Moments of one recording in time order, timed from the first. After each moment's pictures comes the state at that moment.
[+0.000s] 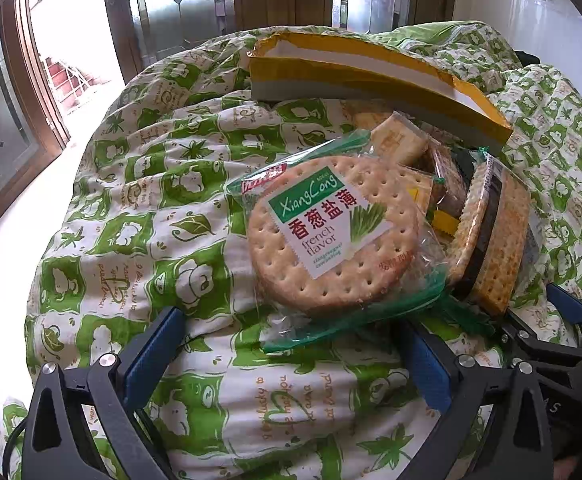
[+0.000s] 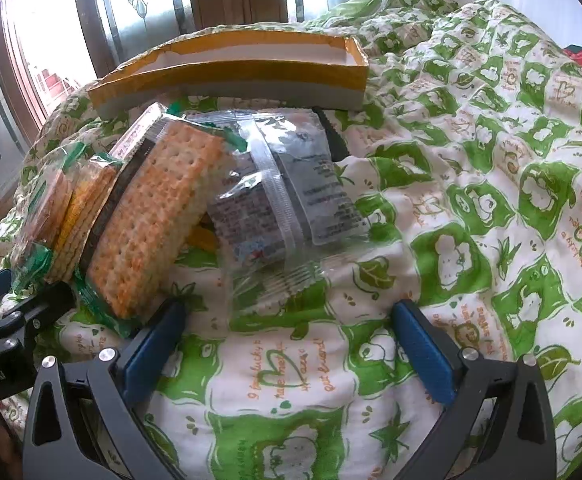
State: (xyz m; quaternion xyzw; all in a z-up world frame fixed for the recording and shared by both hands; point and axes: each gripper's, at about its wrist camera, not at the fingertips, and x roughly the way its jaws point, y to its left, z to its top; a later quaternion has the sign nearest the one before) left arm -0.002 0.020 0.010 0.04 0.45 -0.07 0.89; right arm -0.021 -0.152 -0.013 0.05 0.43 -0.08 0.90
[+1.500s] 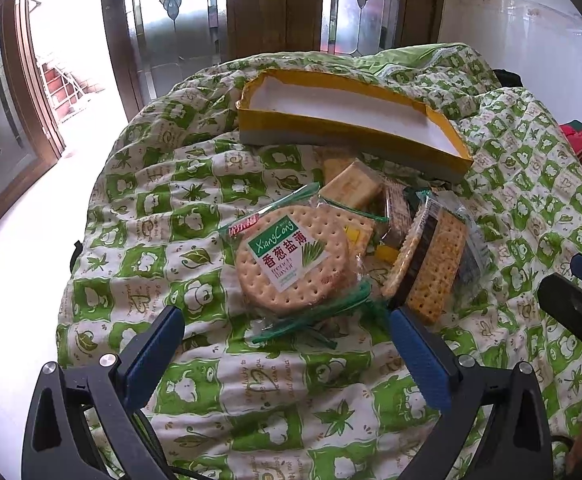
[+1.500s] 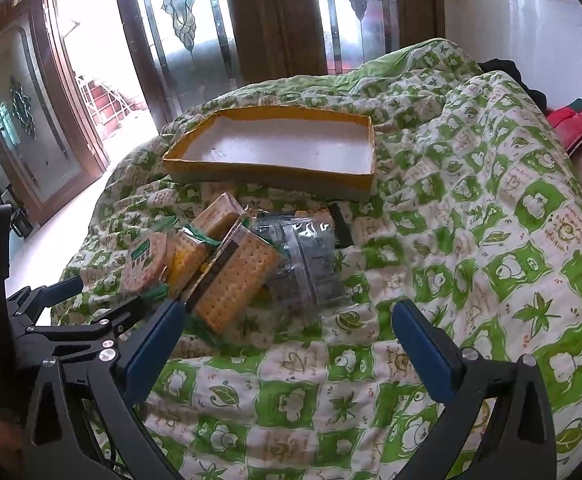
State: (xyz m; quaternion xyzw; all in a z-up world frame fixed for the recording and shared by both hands) left arm -0.020 0.015 0.061 0.03 0.43 -0.09 0.90; right arm -0.066 -0.166 0.091 0.05 0.39 0.00 0.92
